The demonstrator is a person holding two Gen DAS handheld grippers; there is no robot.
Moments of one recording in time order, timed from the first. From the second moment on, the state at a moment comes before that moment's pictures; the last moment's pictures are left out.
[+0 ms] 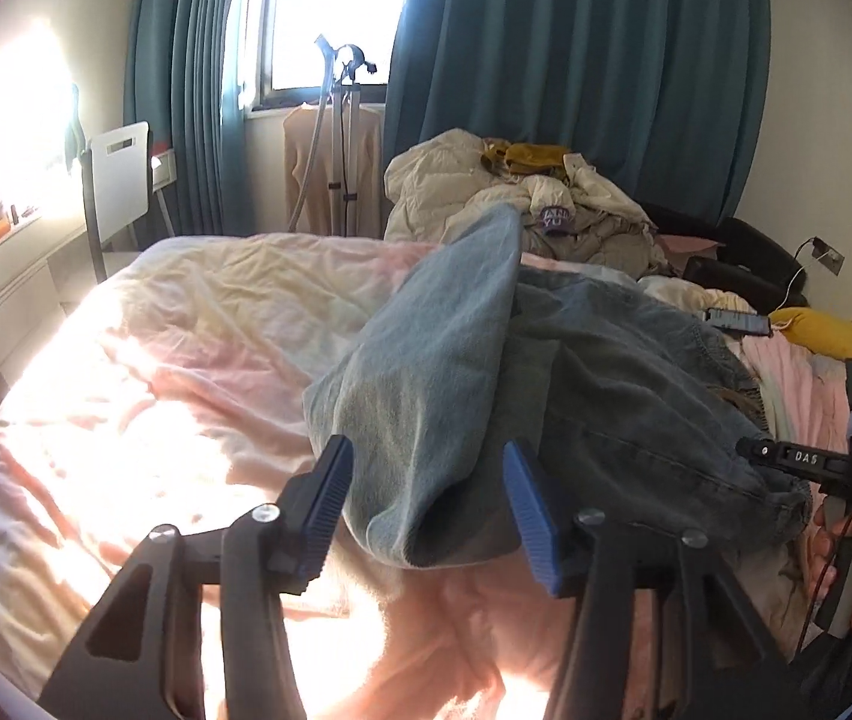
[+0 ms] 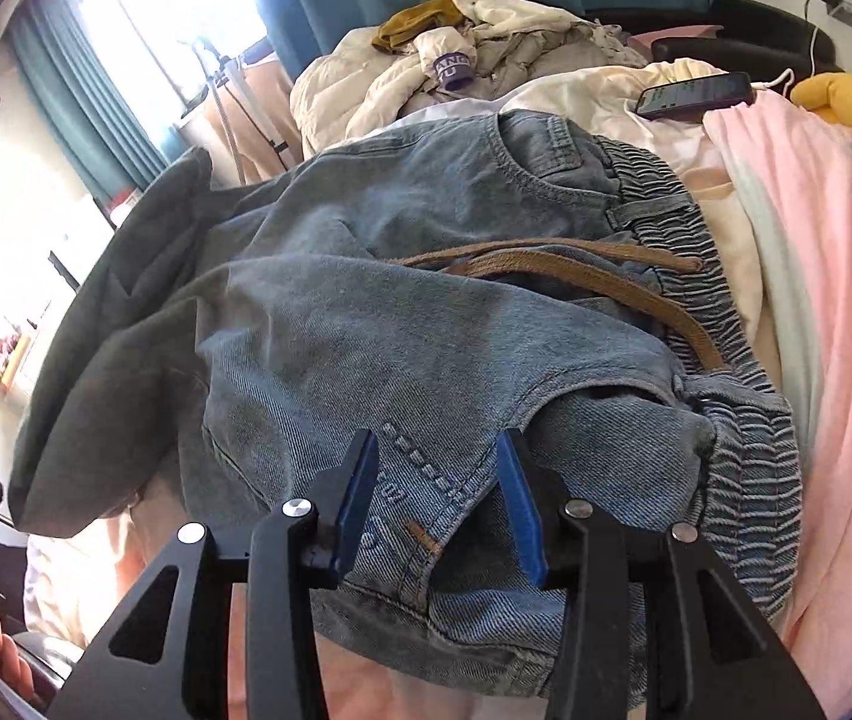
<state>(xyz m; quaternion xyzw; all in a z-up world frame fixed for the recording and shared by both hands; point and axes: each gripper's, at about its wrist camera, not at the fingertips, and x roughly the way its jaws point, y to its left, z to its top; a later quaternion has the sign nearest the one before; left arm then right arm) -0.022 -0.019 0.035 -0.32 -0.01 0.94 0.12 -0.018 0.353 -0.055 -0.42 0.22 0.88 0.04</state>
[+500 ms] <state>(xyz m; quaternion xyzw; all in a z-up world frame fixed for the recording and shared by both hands) -0.217 0.095 0.045 -0.40 0.01 0.91 0.14 -0.032 0.357 -0.052 -0.39 0.21 0.90 0.04</state>
